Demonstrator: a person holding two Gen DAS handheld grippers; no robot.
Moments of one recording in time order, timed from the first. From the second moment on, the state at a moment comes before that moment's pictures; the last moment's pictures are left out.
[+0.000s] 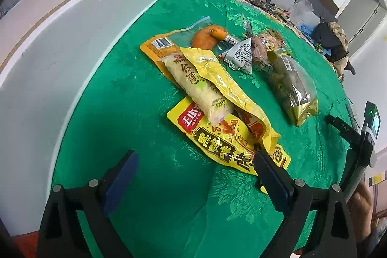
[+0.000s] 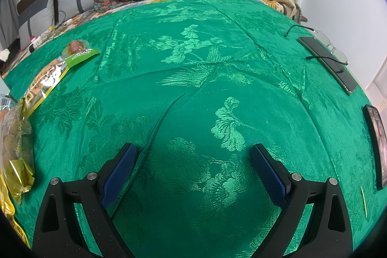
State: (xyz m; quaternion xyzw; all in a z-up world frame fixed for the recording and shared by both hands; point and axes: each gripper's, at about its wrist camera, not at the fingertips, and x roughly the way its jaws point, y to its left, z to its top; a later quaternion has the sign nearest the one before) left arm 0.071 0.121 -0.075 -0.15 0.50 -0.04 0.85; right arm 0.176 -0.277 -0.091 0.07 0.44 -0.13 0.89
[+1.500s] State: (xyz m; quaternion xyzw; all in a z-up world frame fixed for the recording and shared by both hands) left arm 0.049 0.112 -0.073 -0.13 0.50 -0.05 0.86; right arm 0.039 -0.261 -0.036 0.04 0.29 -0.07 0.95
